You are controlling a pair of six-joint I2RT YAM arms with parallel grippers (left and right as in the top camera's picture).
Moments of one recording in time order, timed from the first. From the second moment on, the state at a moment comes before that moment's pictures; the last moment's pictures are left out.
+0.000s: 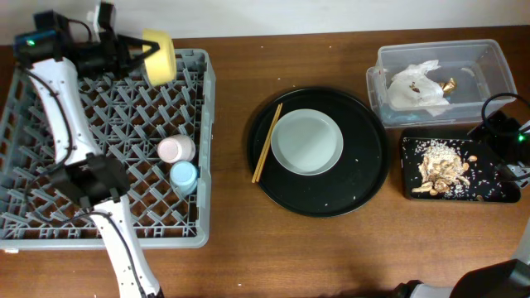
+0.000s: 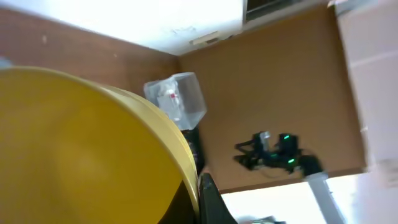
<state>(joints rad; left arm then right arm) 0.29 2.74 3.03 -1.68 1.47 0.17 -0.63 1.51 1.45 -1.13 -0.22 0.28</state>
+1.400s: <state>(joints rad) 0.20 2.87 3.03 -1.69 1.38 0.10 -0.63 1.53 1.45 -1.13 -0.22 0.26</state>
